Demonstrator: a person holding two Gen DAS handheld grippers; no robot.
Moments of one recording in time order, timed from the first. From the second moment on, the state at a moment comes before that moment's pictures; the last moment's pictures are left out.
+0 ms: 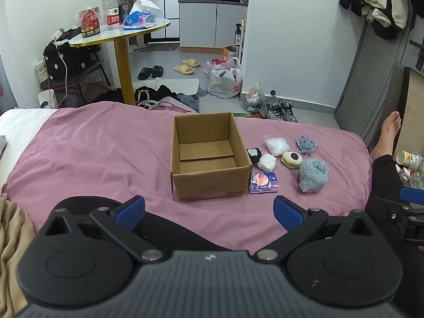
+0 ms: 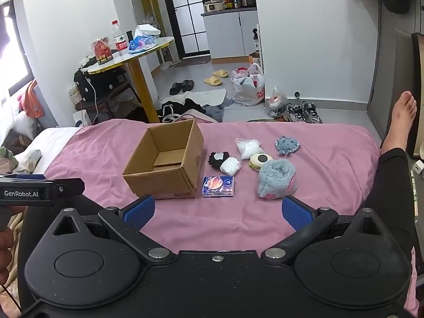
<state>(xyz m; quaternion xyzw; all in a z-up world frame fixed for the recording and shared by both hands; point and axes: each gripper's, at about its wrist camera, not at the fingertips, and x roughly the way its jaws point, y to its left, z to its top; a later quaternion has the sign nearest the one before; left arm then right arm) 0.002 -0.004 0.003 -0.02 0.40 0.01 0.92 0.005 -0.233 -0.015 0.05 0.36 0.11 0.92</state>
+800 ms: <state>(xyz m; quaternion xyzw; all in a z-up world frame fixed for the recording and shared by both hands) -0.009 -0.008 0.008 -0.02 0.39 0.00 0.92 0.003 -0.231 -0.007 0.04 0.36 0.11 0.93</state>
